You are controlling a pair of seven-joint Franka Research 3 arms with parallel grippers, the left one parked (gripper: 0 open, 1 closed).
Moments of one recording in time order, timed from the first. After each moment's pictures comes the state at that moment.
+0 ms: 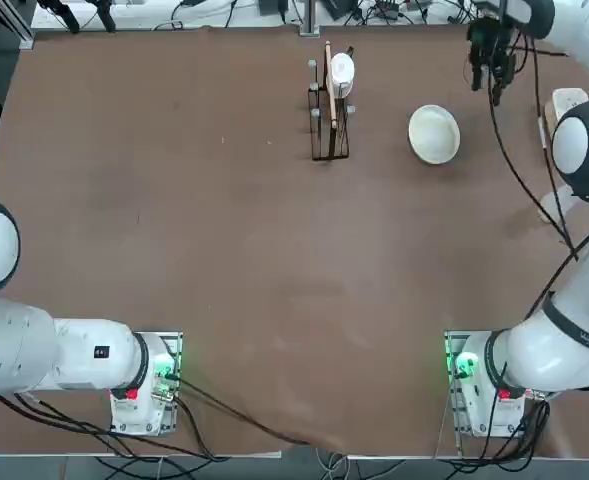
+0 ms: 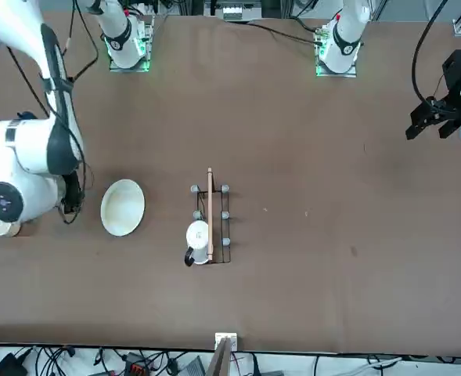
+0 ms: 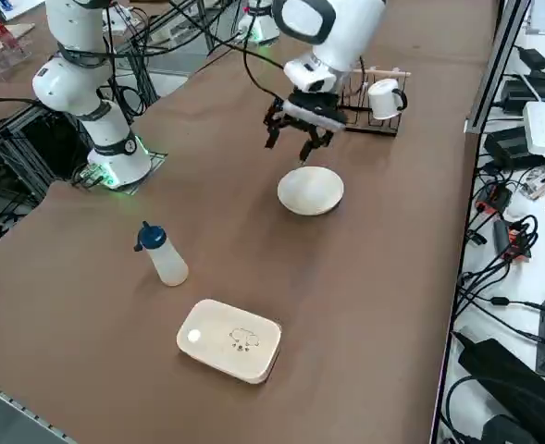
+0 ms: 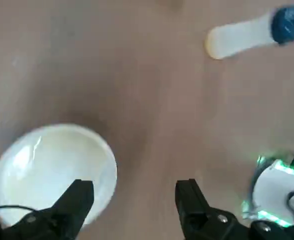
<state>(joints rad) 0.10 0.53 -0.05 -1.39 -0.10 1.49 1.21</state>
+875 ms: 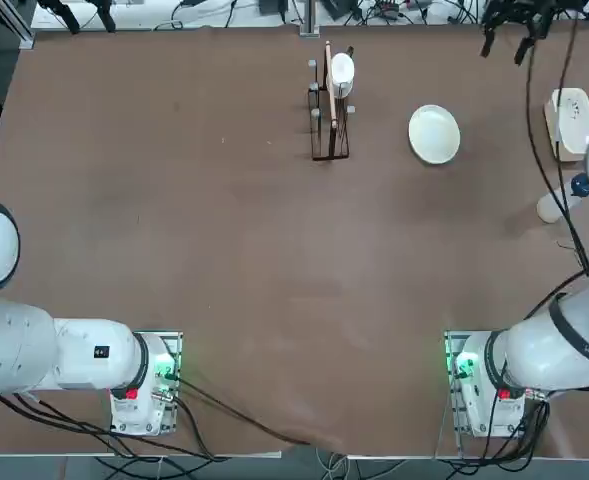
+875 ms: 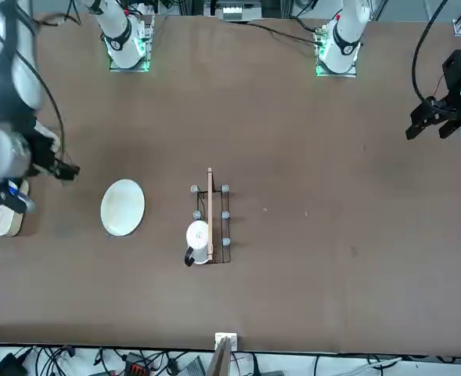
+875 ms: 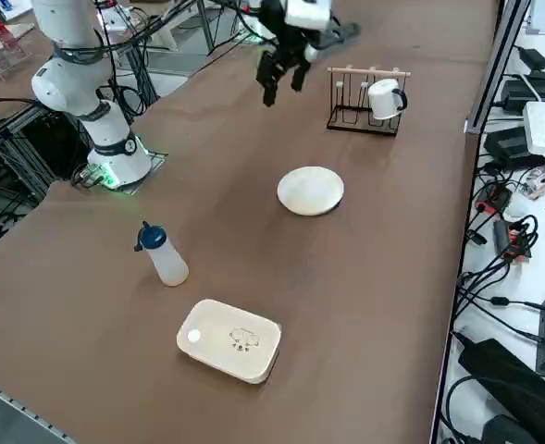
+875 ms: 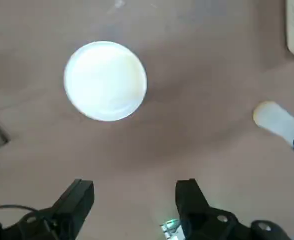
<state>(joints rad) 0.04 0.27 -0.05 -1.42 0.06 1.42 0.31</state>
